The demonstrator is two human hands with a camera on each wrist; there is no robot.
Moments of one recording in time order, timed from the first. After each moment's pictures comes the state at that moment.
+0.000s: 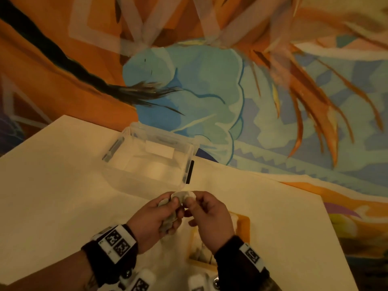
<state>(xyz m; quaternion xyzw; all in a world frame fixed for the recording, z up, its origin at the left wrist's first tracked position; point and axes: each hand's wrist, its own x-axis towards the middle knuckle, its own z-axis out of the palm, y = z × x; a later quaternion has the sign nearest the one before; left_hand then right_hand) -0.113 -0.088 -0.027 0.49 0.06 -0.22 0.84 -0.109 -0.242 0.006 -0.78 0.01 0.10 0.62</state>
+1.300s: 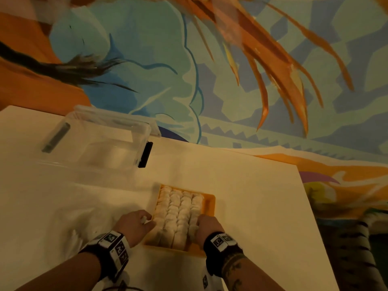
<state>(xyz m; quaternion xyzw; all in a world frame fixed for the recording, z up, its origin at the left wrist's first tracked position) -0.097 -0.176 -0.146 0.92 0.11 -0.25 0.27 -0.088 -0.402 -0.120 -0.92 0.07 0.35 0.15</state>
